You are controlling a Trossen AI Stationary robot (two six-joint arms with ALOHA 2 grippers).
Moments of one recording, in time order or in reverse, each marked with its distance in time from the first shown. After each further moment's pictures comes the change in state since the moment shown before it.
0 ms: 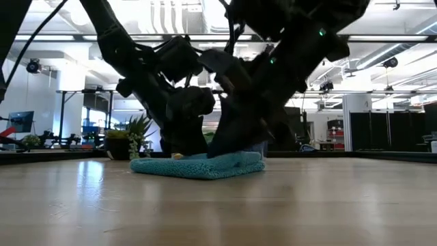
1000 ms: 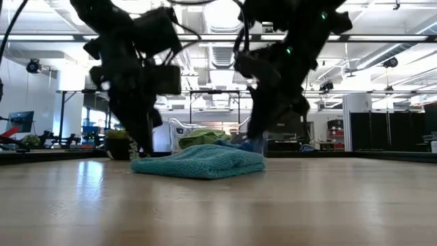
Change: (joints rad) left arm -0.123 -0.234 -0.005 -0.513 0.002 0.138; right arm -0.092 -0.160 -0.007 -0.381 0.050 -0.190
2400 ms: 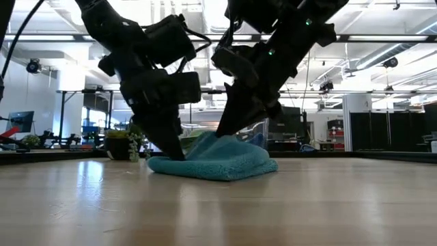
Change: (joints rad) left arm 0.001 0.122 0.017 0.247 -0.004 -0.025; right arm 0.001 0.067 0.030 0.212 -0.029 -0.131
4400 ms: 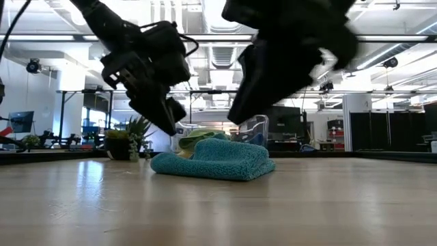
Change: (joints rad) left arm 0.188 -0.148 -0.038 -0.105 0.265 0.425; right arm 0.220 0.019 0.104 -0.144 0.068 -0.497
